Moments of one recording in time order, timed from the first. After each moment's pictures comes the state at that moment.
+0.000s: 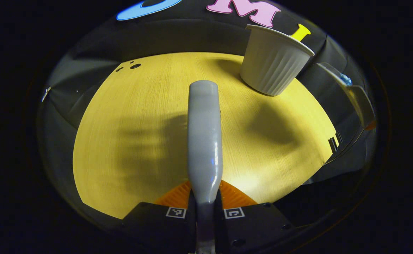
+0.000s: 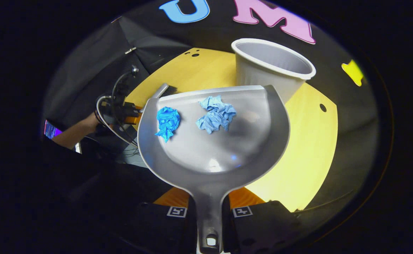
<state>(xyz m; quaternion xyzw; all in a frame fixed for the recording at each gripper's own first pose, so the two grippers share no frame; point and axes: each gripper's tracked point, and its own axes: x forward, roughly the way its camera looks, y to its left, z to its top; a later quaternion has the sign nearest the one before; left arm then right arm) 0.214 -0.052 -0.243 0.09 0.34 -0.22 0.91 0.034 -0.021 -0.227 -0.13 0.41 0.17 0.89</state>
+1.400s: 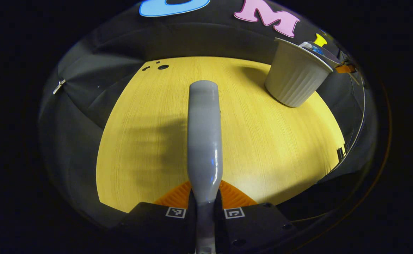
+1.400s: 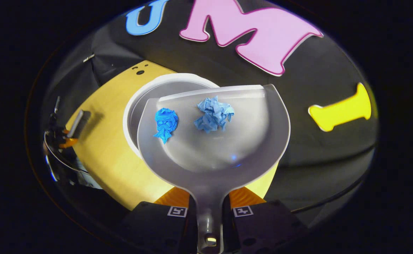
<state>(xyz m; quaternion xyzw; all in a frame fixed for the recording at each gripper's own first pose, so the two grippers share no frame) 0.224 0.025 -0.200 0.09 0.33 -0.15 0.93 0.039 -0.011 -0.234 -0.27 0.33 0.03 0.90</state>
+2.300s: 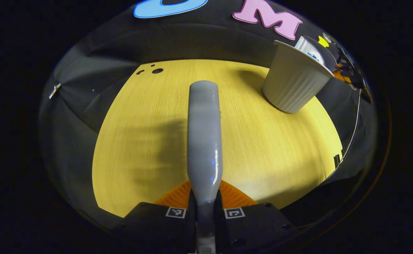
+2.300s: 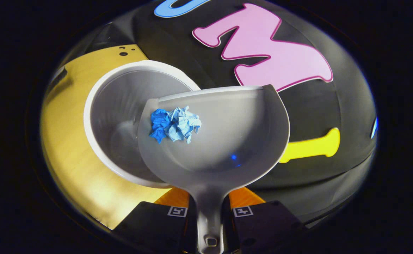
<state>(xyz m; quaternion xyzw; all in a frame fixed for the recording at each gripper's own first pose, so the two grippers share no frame) 0.240 -0.004 -0.188 0.06 0.34 -0.16 0.93 0.045 -0.035 -0.220 -0.47 0.19 -0.13 0.85</state>
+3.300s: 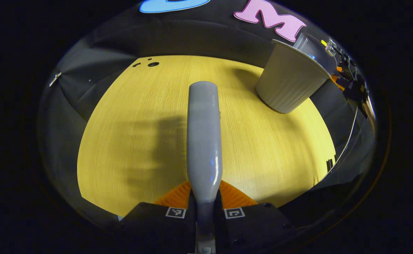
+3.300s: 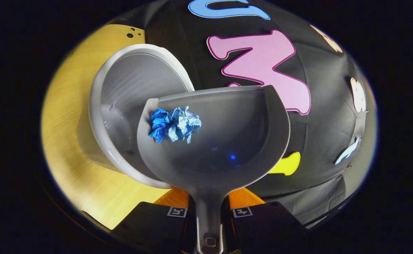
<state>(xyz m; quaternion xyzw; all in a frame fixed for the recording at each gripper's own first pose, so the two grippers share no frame) 0.228 -0.027 -0.203 0.03 0.34 -0.18 0.92 0.041 -0.025 -0.209 -0.59 0.09 -0.23 0.77</state>
